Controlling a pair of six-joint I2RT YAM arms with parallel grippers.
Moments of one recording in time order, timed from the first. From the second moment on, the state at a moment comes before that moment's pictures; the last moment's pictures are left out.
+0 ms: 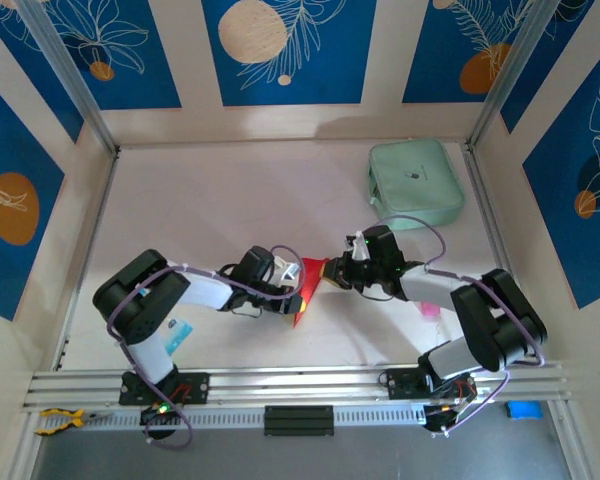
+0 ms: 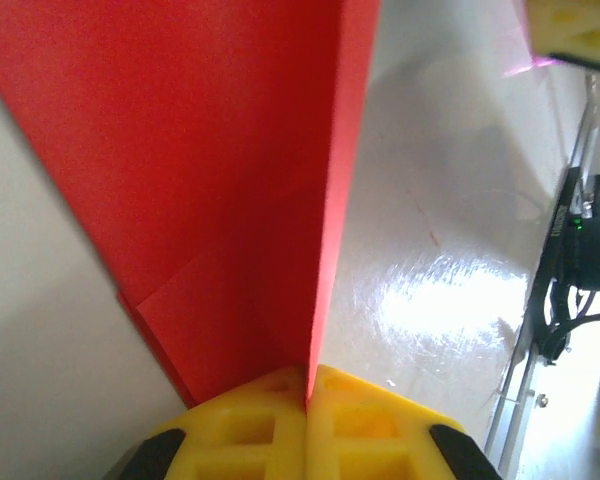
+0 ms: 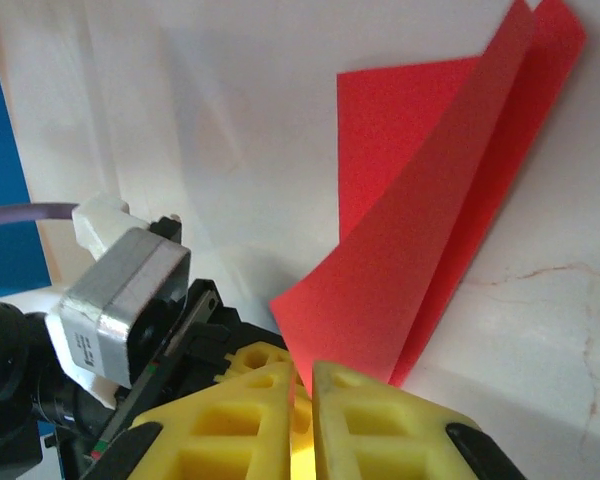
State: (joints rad) left arm -0.73 1.73 0.61 0.29 0.67 -0.57; right arm 0.45 1.46 0.52 0.17 -0.67 0.95
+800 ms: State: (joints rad) left arm -0.70 1.76 0.56 0.42 0.72 -0.70; right arm 0.52 1.68 0.63 0.21 -0.76 0.87
